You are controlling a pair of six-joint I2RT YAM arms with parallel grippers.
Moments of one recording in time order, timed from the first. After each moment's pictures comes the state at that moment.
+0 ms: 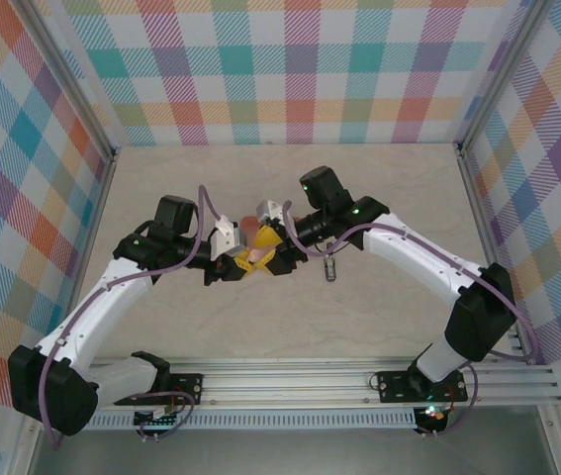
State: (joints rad) left arm -0.38 1.14 0.99 -0.71 0.88 0.73; right arm 0.74 1.58 1.39 -0.59 -0.95 -0.46
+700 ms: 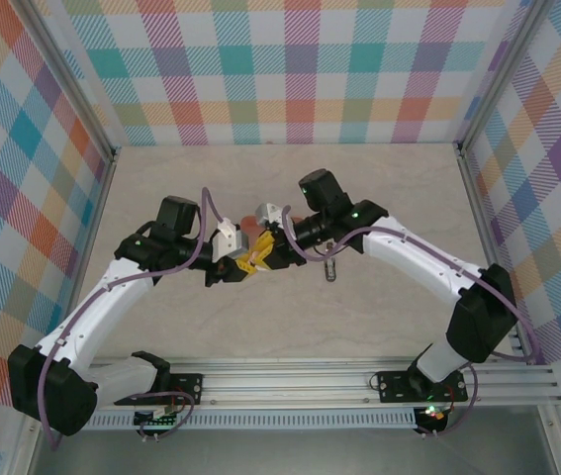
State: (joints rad) left arm -0.39 1.14 0.99 -0.71 0.87 0.76; right arm 0.74 1.55 1.34 -0.53 -0.93 -0.46
